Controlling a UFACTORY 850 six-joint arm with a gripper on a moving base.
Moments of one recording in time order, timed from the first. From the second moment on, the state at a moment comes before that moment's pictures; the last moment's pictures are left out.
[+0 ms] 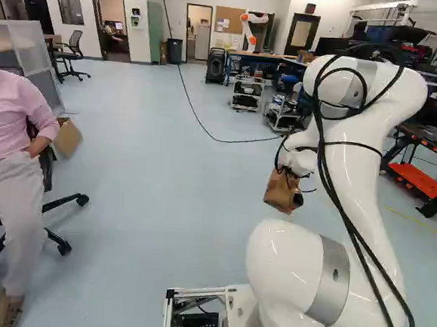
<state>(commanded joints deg) -29.7 -45.3 -58.2 1.5 32.0 0.0</state>
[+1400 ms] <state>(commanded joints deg) -20.8 -16.5 -31.2 1.4 39.1 0.0</state>
